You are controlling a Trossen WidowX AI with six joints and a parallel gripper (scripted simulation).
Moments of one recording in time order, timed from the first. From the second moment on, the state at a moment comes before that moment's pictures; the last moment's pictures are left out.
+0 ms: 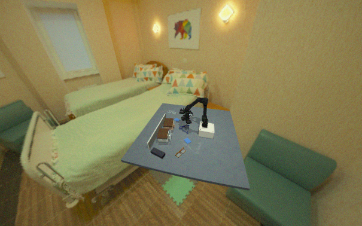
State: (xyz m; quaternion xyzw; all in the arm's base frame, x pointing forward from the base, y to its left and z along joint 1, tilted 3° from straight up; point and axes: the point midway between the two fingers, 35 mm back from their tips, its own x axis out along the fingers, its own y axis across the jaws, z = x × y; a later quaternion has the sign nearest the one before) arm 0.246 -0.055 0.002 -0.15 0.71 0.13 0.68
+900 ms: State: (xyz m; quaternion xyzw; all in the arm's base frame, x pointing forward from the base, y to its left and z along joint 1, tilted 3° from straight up) arm 0.248 -0.059 -0.031 -0.15 0.70 0.13 0.68
